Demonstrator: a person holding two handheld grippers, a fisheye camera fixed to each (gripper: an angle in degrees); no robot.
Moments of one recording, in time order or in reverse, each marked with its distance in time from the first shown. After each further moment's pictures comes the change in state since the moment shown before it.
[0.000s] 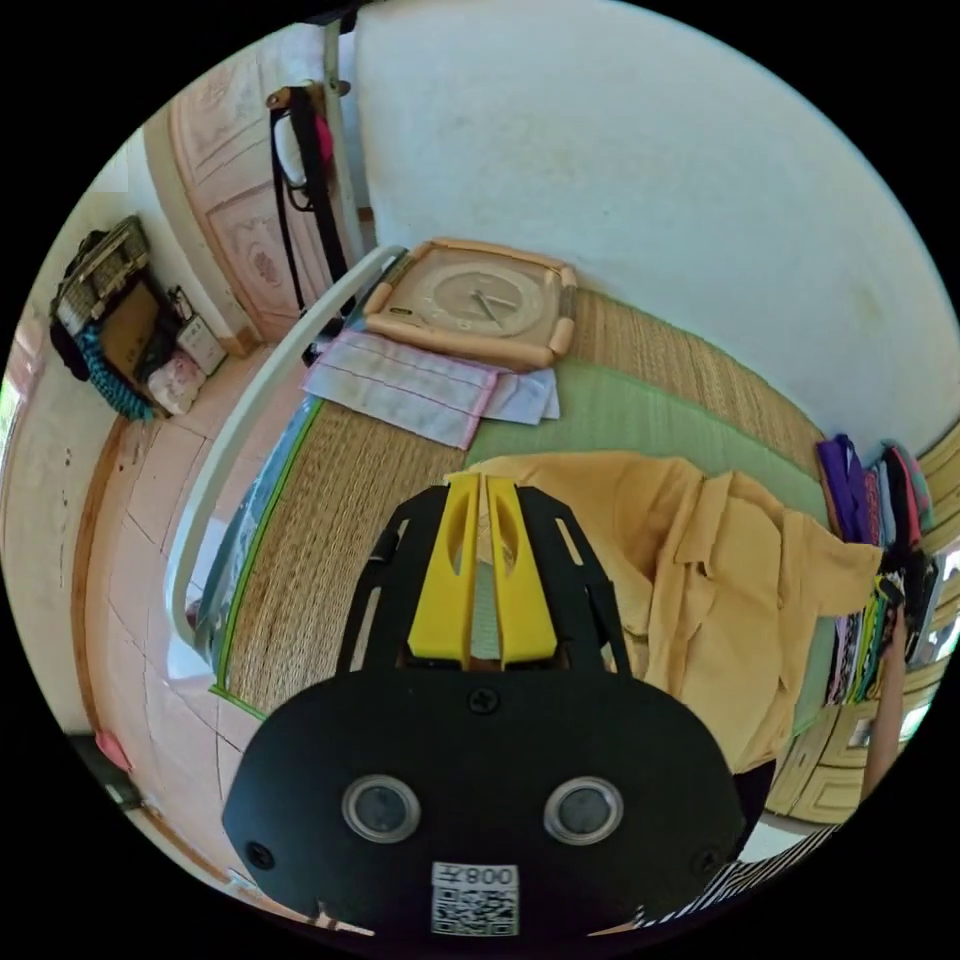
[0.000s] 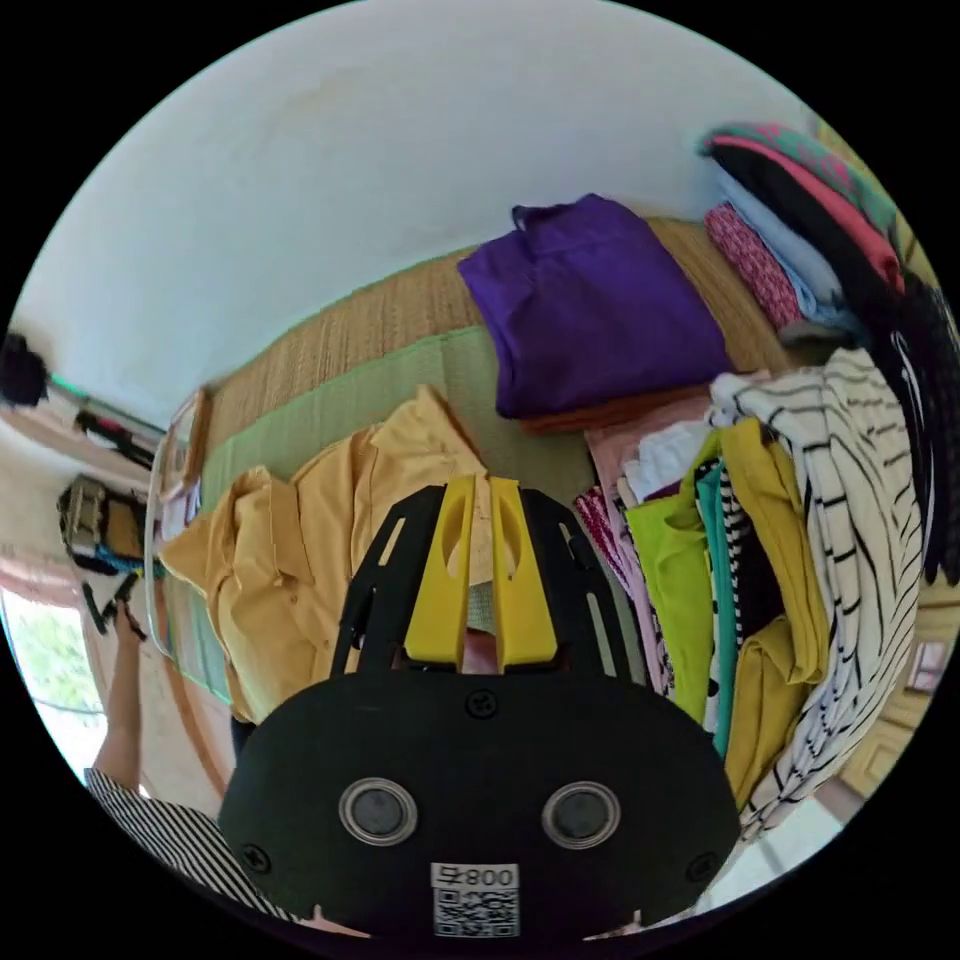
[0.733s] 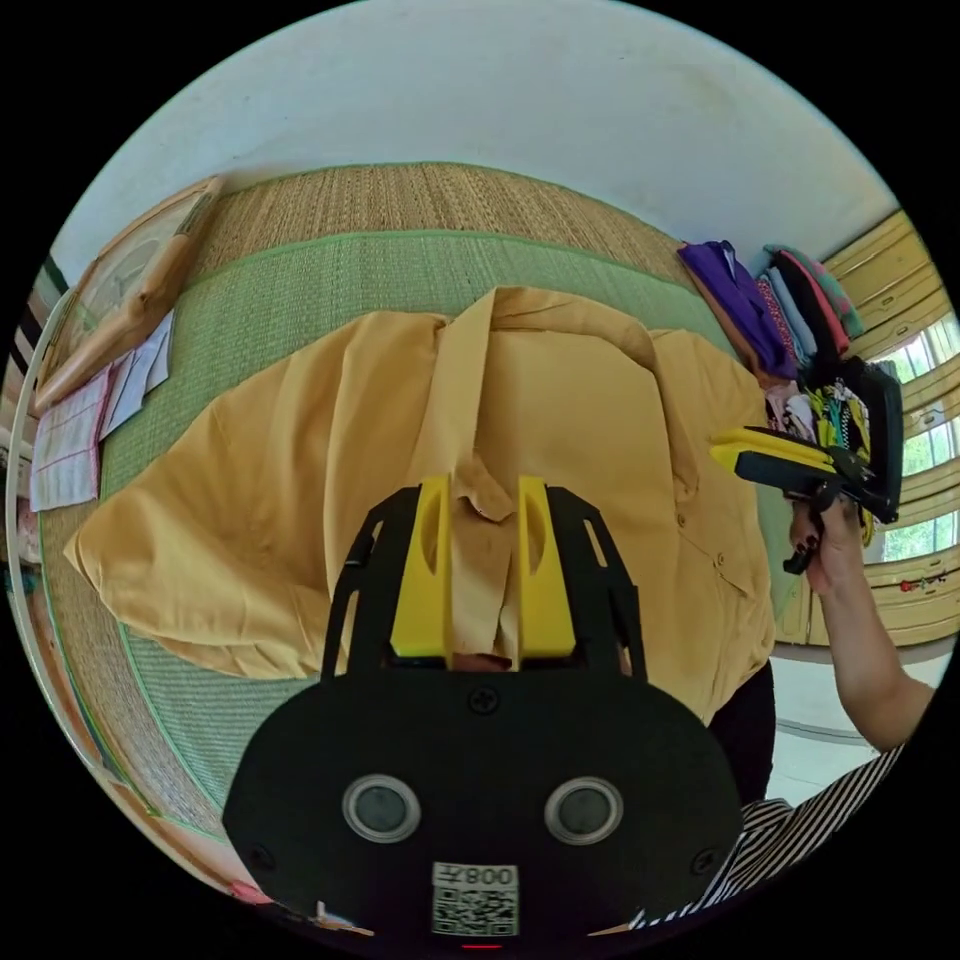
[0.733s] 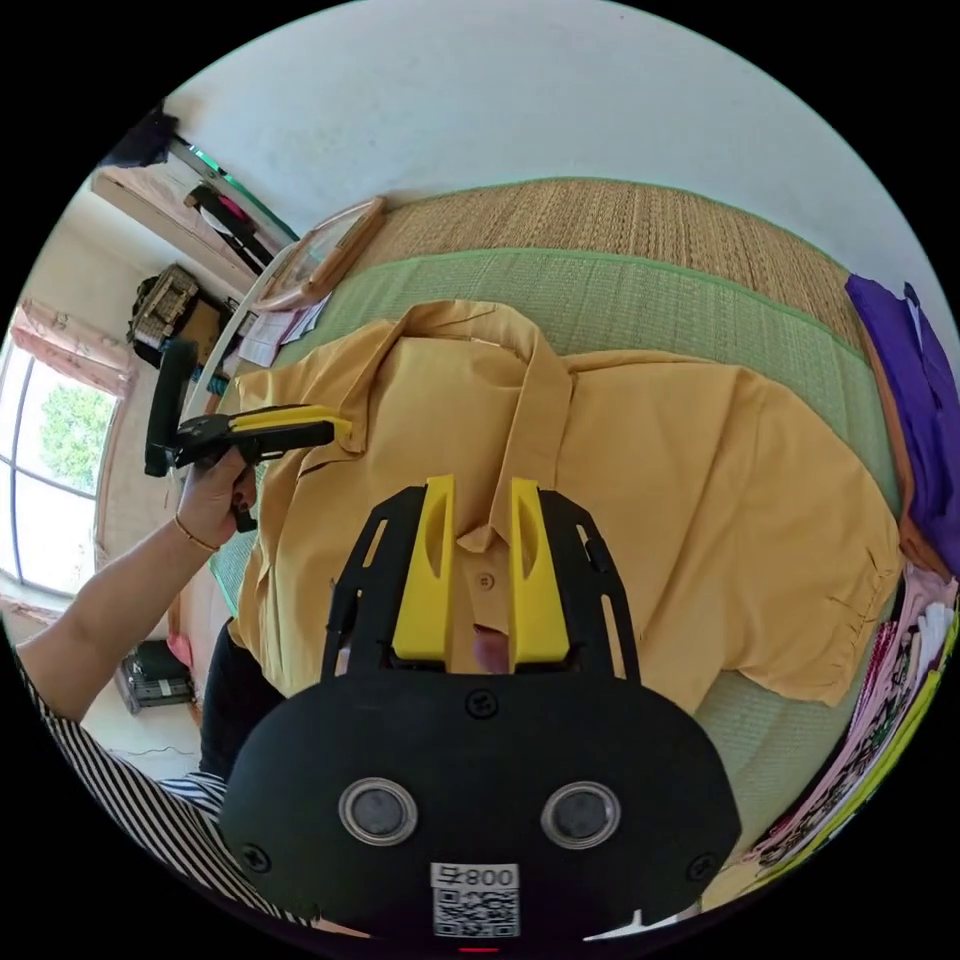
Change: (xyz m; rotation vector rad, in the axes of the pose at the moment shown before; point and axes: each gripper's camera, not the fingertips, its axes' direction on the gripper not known) left arm 0.283 0.037 0.201 -0.553 0.359 0.363; right arm -0.276 0.059 0.164 -0.177 -0.198 -0.481
